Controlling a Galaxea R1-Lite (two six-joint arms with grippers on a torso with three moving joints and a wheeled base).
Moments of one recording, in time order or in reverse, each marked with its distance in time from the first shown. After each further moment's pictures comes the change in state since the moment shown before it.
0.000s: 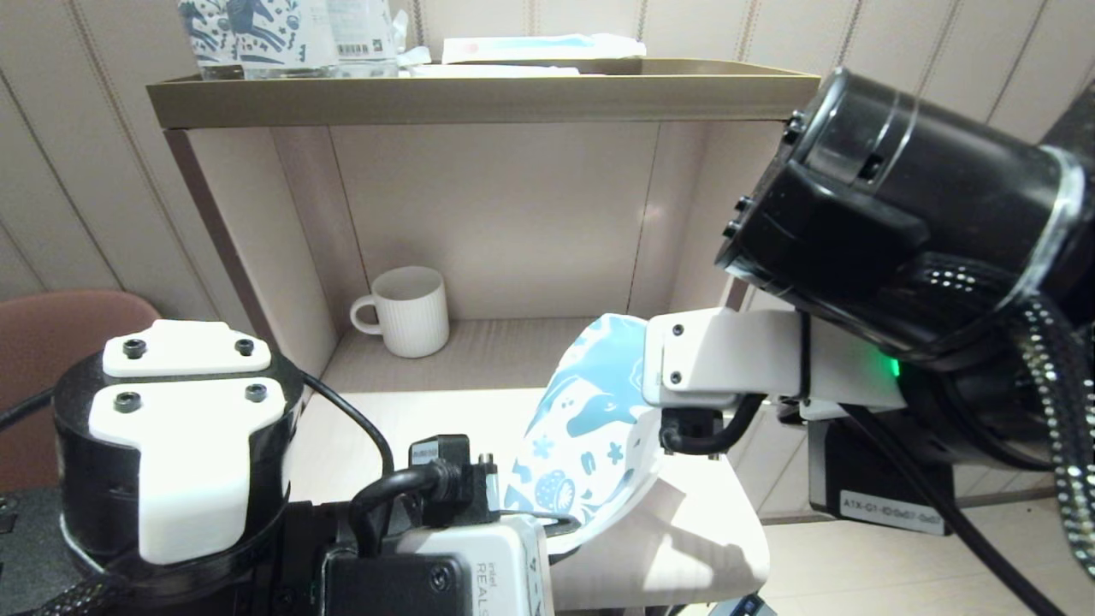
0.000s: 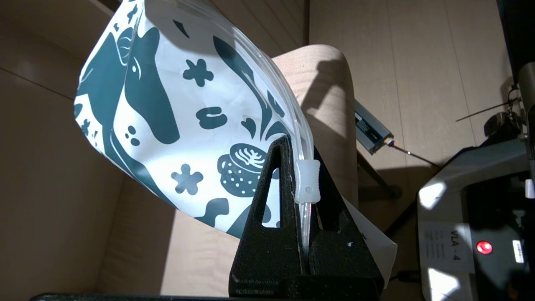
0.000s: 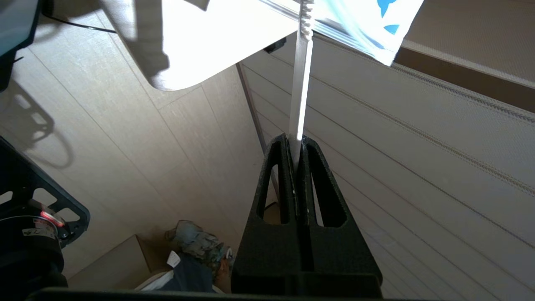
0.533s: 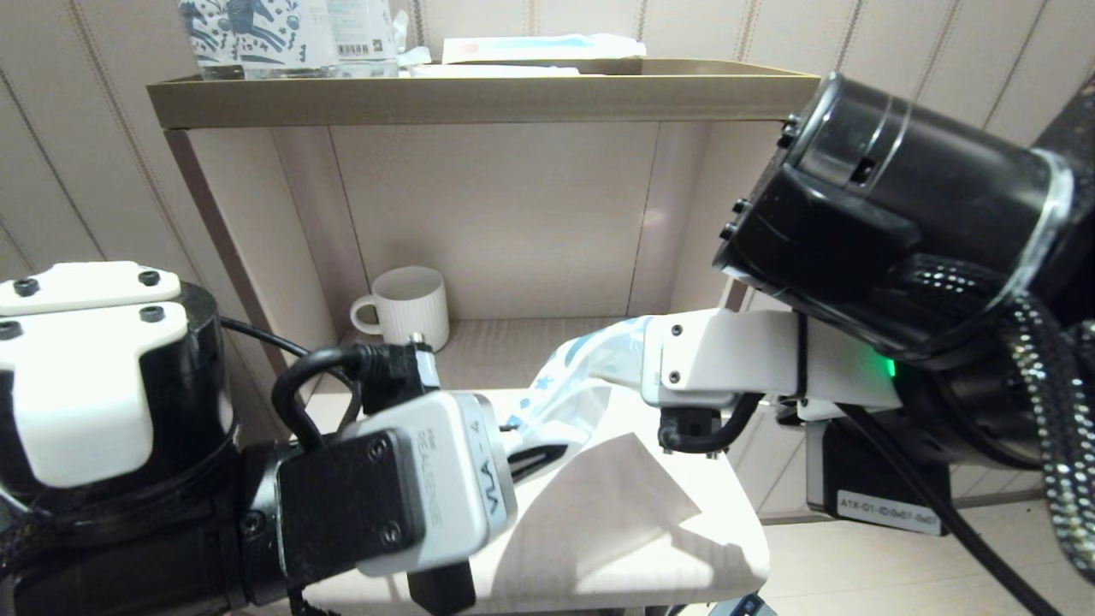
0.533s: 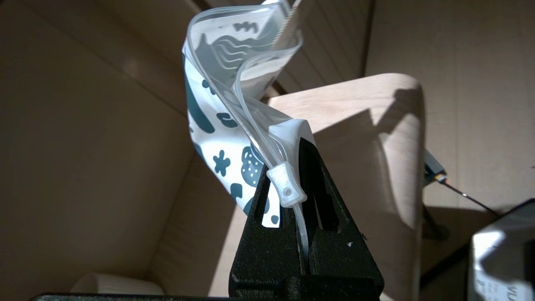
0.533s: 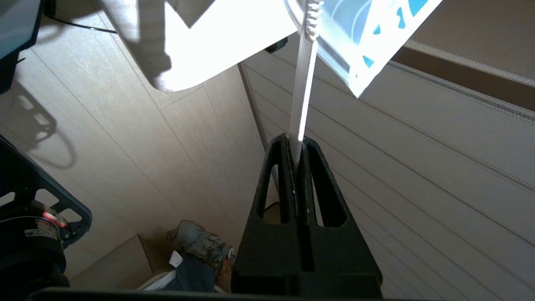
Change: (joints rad) left arm 0.082 -0.020 -0.001 -0.152 0.038 -0.043; right arm -0.005 0.001 0.002 -0.002 0.004 0.001
